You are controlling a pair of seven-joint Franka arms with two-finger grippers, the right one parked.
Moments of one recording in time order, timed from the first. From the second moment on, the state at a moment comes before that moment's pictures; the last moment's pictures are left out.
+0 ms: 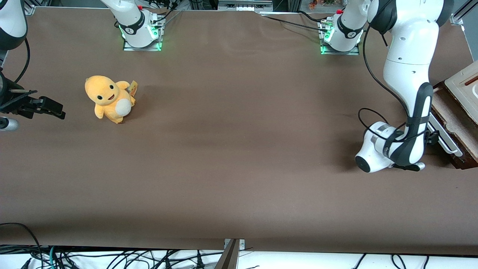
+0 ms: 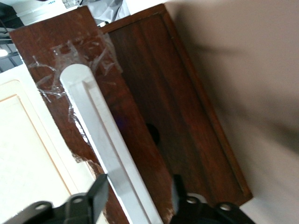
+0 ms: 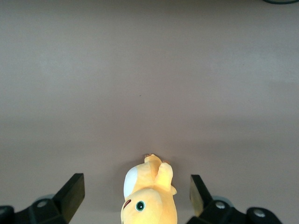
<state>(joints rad) -0.08 0.87 0.05 -1.54 1.06 1.41 -0.47</state>
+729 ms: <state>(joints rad) -0.14 0.85 0.05 -1.25 0.54 1.40 -0.46</state>
